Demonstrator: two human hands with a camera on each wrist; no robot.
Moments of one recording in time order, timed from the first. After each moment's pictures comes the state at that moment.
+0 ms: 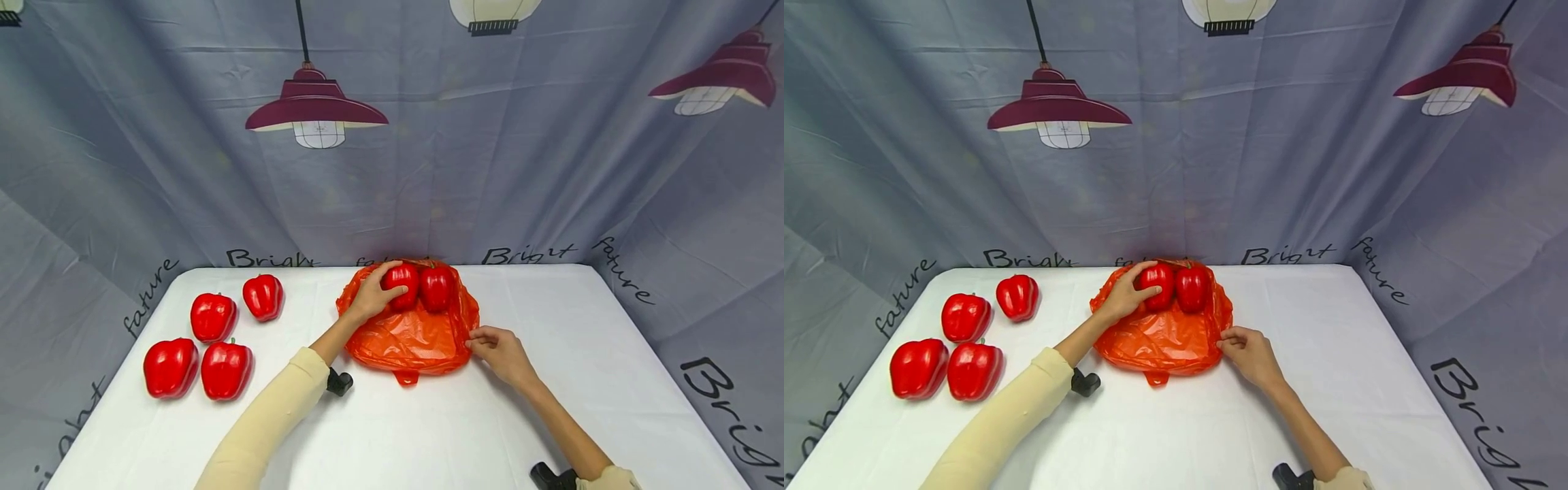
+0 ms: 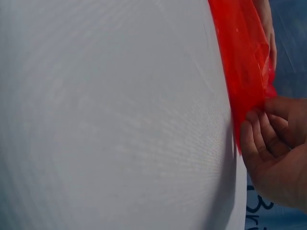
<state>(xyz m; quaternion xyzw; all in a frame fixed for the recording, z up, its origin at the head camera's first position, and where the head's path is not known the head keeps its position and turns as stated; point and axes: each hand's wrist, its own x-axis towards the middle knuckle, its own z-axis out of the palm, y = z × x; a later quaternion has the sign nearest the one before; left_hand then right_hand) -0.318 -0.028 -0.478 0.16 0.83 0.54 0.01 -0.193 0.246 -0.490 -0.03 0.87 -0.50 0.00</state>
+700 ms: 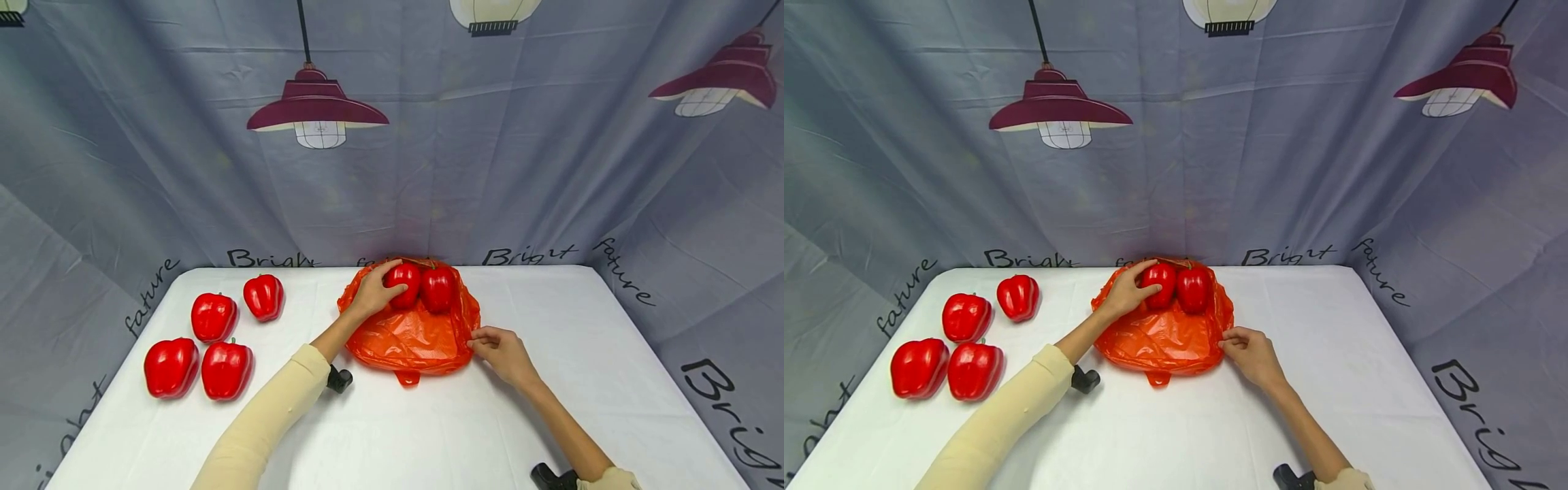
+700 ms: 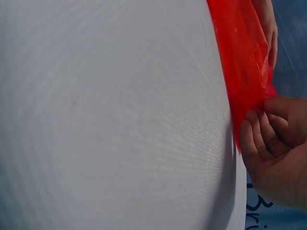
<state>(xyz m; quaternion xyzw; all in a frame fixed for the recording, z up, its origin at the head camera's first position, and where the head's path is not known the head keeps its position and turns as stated) -0.320 -0.024 -0.471 0.16 0.86 0.49 0.00 -0.192 0.248 -0.488 -0.03 0.87 -0.50 0.00</state>
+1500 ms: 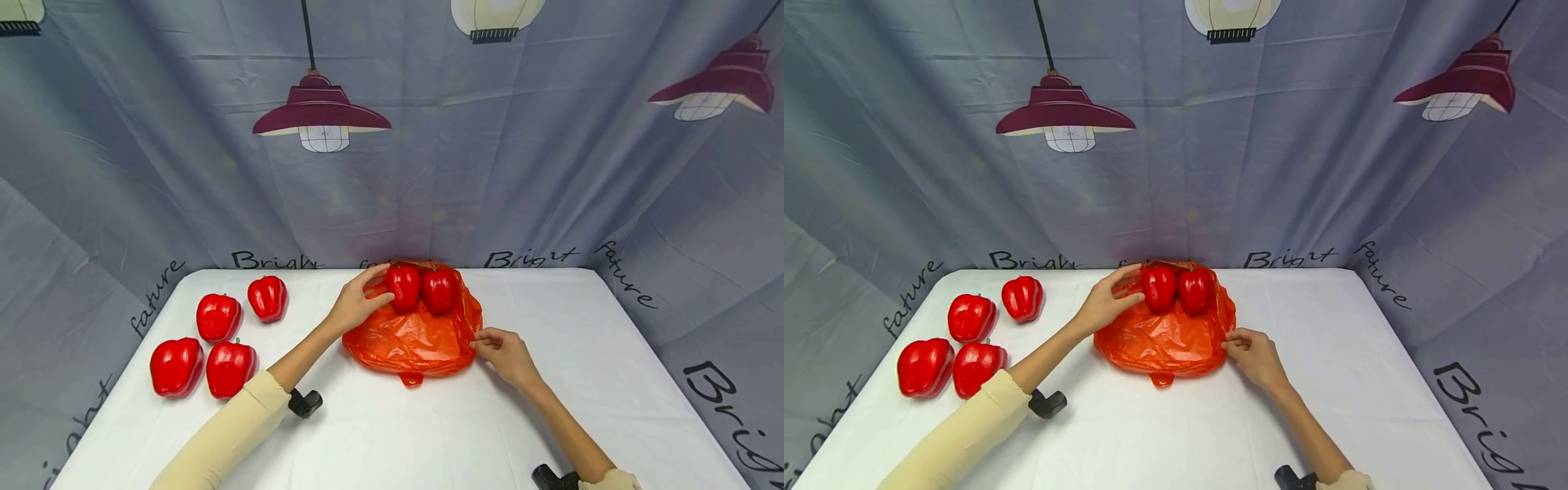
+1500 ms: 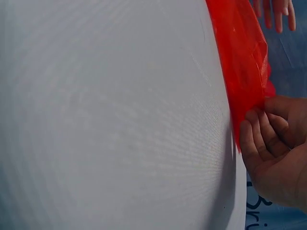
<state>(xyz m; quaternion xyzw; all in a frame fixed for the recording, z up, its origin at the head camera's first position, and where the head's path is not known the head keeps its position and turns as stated) -0.276 -0.064 -0.443 0.23 0.80 0.55 -0.01 -0.191 0.249 -0.487 -0.03 0.87 -0.50 0.00</state>
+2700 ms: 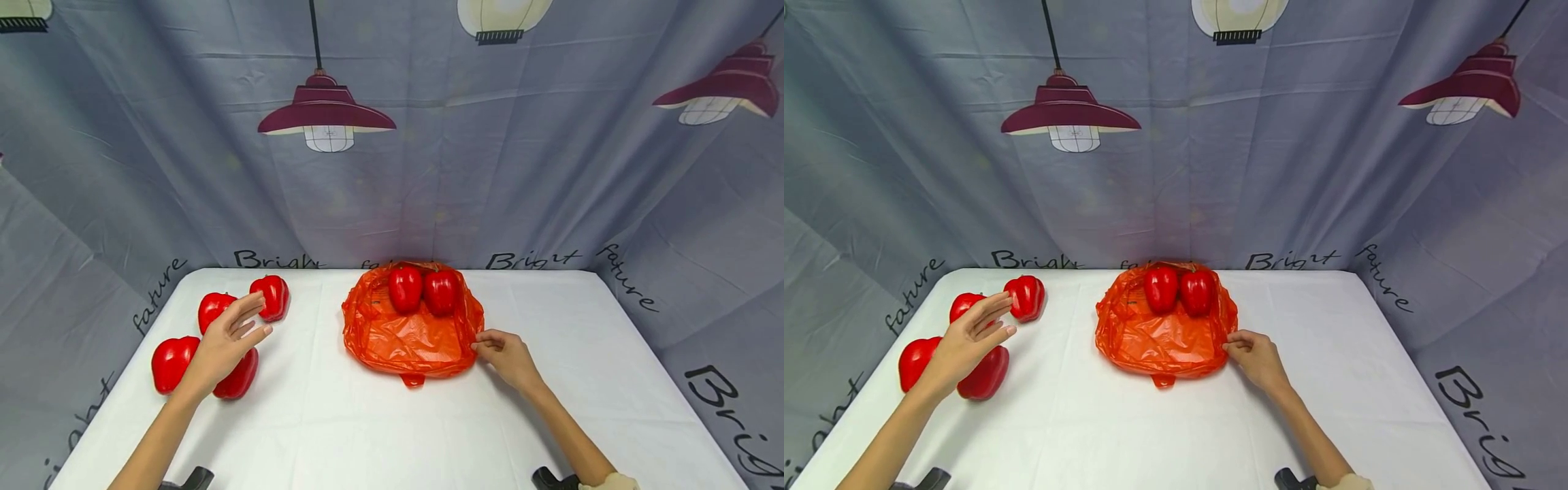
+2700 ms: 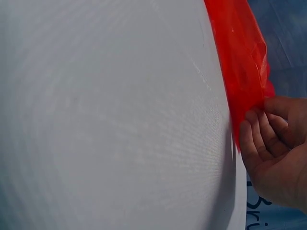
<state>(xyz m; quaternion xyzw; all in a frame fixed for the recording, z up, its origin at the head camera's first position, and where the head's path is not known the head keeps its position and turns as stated) -0.167 -0.239 -0.409 0.08 0.85 0.52 -0.04 -0.190 0.248 -0.486 -0.03 0.84 -0.53 0.01</state>
